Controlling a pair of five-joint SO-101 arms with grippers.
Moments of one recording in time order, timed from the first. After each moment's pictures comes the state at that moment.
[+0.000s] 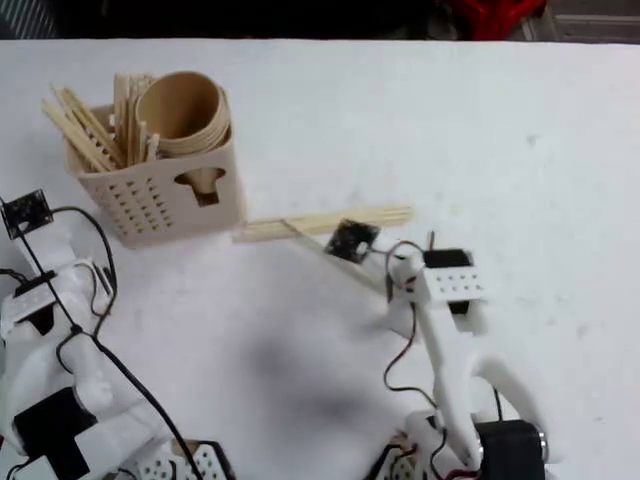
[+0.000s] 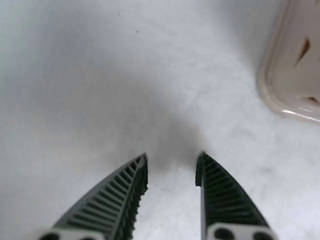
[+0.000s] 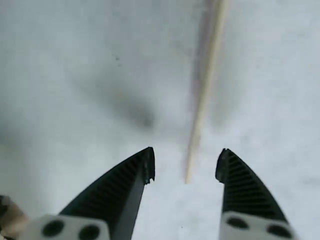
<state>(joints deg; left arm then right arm) -39.3 -11.9 56.9 34.2 -1.7 -9.2 -20.7 51.0 62.2 56.8</state>
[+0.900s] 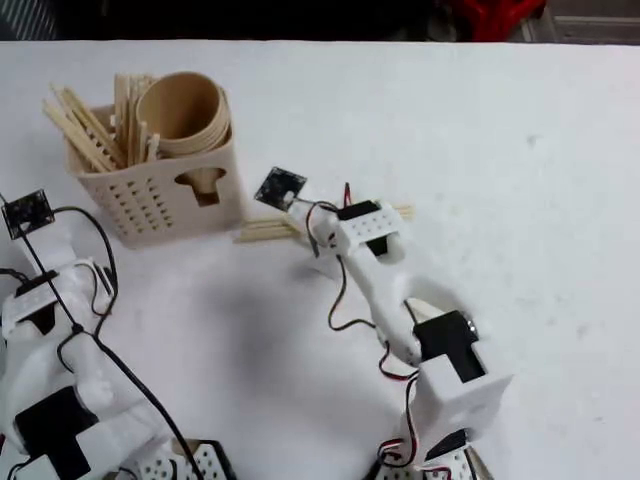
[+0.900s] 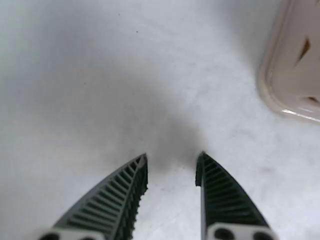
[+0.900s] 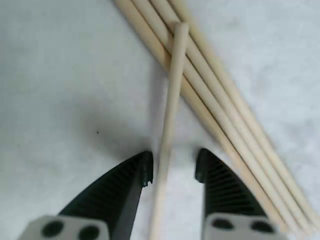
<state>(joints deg) -39.3 -11.9 56.9 34.2 -1.7 -23.5 15.1 23.1 45.2 41.9</state>
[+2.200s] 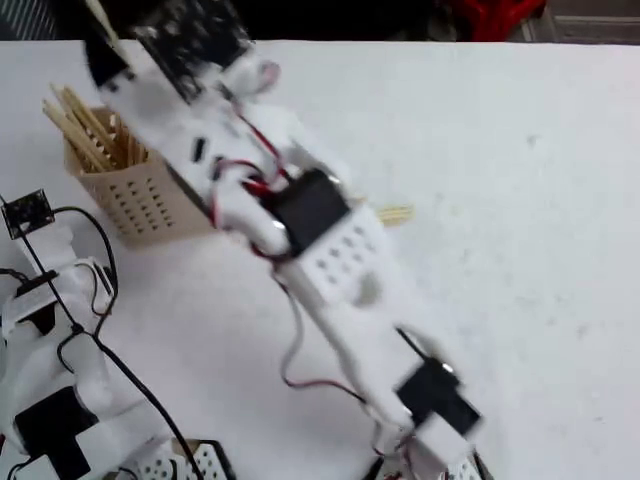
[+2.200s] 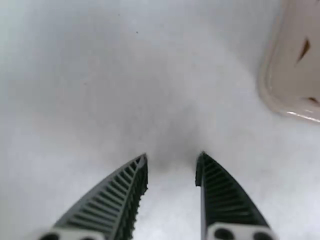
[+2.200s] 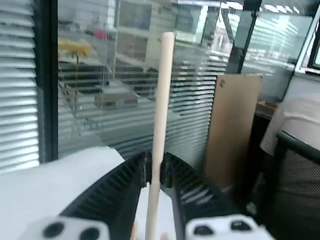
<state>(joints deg) -39.3 -11.9 57.0 34.1 -1.7 -48.3 6.1 -40.0 36.0 9.3</state>
